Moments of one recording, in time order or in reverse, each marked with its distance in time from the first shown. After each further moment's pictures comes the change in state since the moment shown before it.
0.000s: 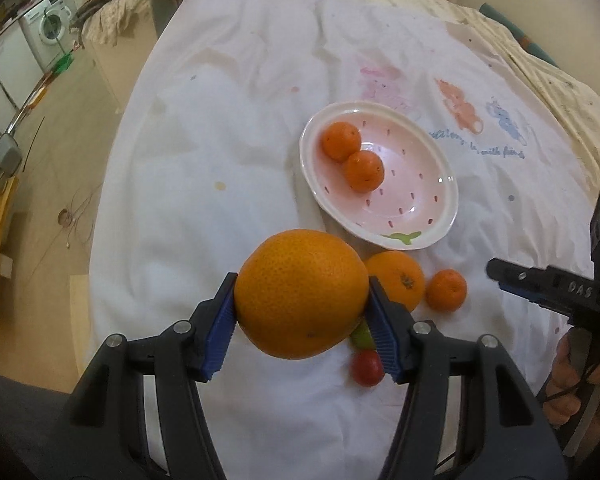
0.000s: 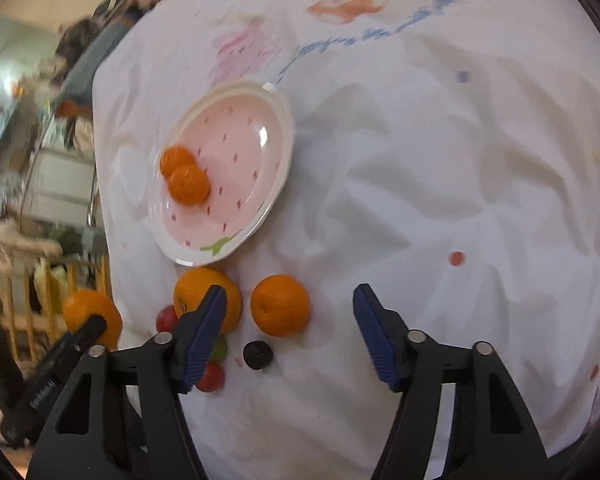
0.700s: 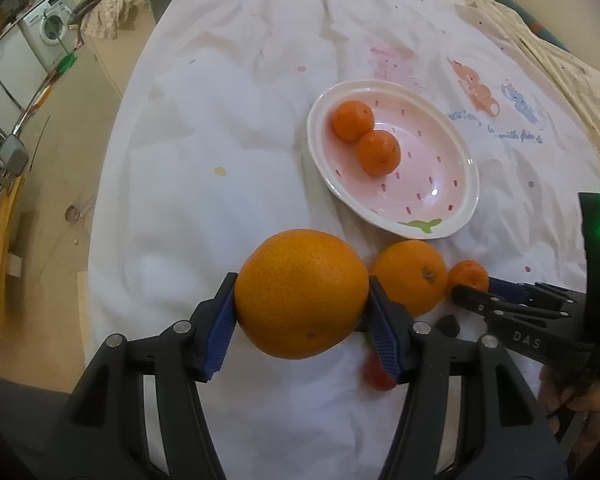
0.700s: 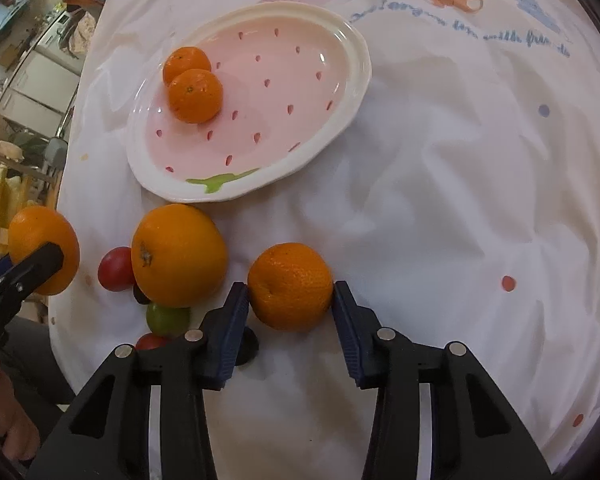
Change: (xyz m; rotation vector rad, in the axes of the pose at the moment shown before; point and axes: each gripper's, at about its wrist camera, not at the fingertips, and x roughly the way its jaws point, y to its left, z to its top) left arm 0.023 -0.003 -0.001 0.017 0.036 0.052; right arm 0.051 0.042 -0.016 -0.276 0.101 -0.186
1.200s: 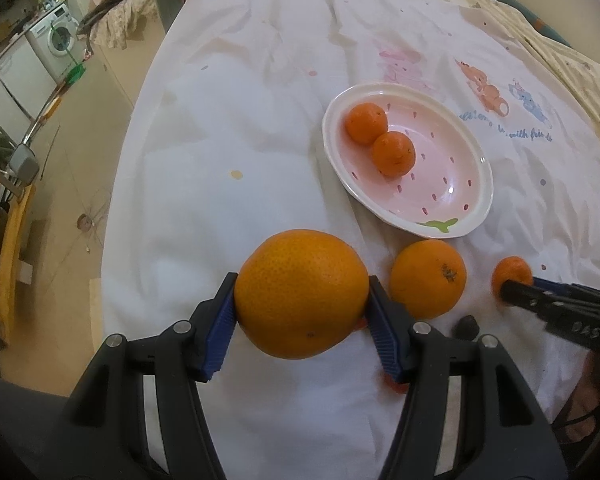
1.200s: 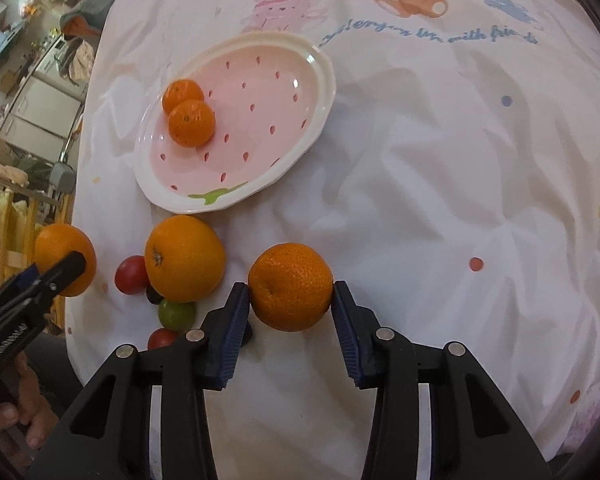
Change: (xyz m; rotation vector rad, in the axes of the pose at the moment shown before) left arm 0.001 0.003 -0.006 0.023 -0.039 0.052; right arm -0.032 -0.023 -0.016 0.083 -0.060 0.038
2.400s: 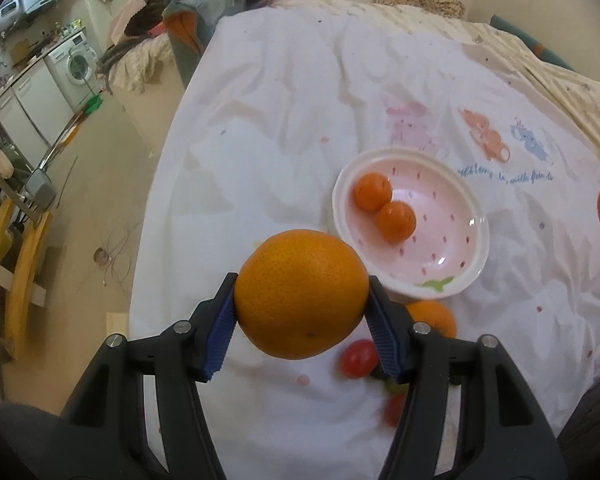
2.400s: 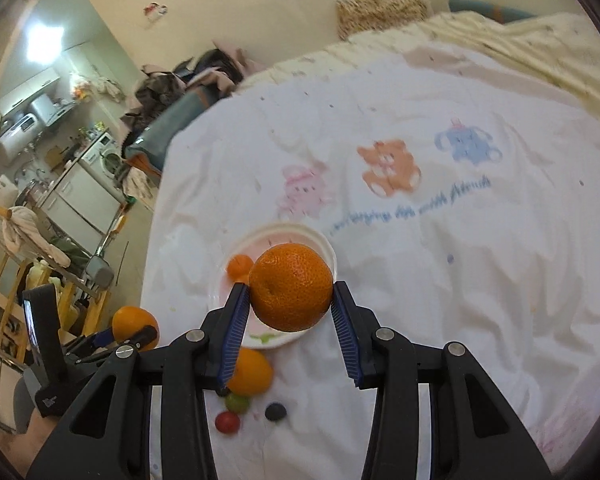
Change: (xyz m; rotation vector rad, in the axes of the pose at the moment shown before) left arm -0.035 0.000 0.032 -0.010 -0.151 0.048; right arm -0.135 0.010 0.023 -0.024 -0.485 0.103
